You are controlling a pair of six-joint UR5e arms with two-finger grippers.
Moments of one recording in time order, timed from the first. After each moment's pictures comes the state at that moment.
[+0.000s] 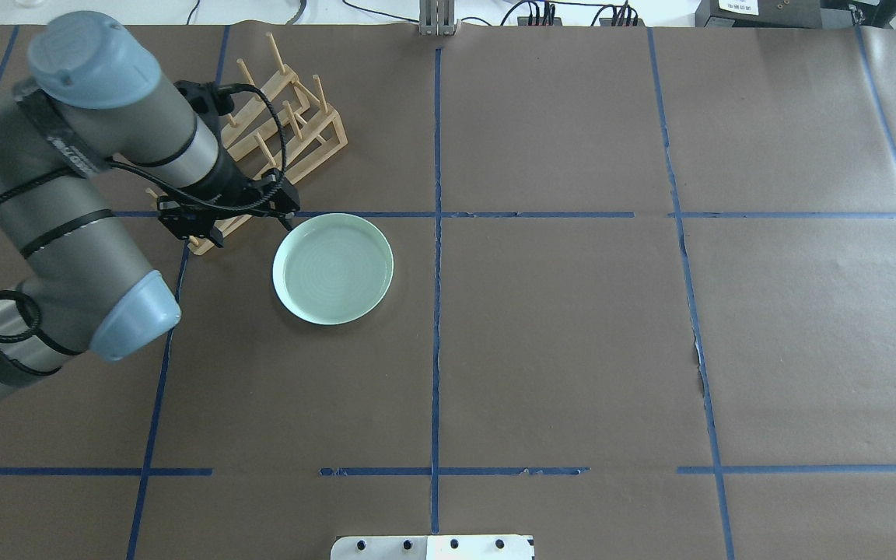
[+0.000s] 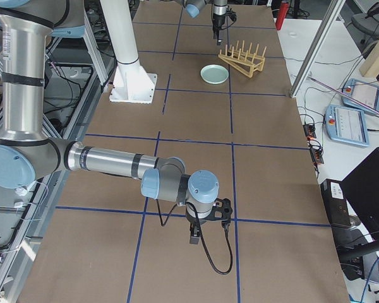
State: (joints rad) left arm -0.76 -2.14 -1.79 -1.52 -2.10 -1.24; right arm 1.63 -1.69 1.60 -1.59 2.30 -0.07
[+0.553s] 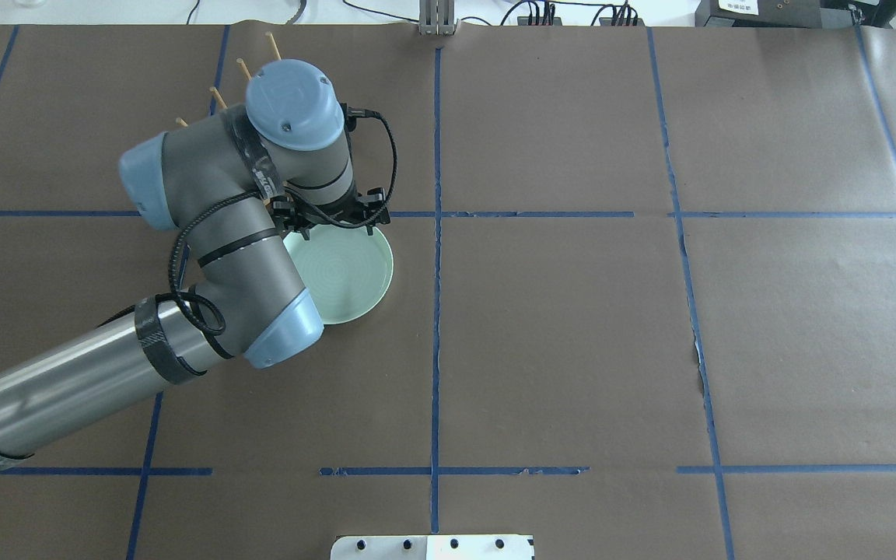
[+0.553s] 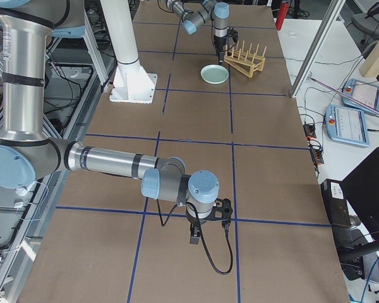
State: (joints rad) left arm -0.64 -2.36 -1.52 -1.50 -1.88 -1.17; right arm 1.63 -1.69 1.60 -1.59 2.30 -0.07
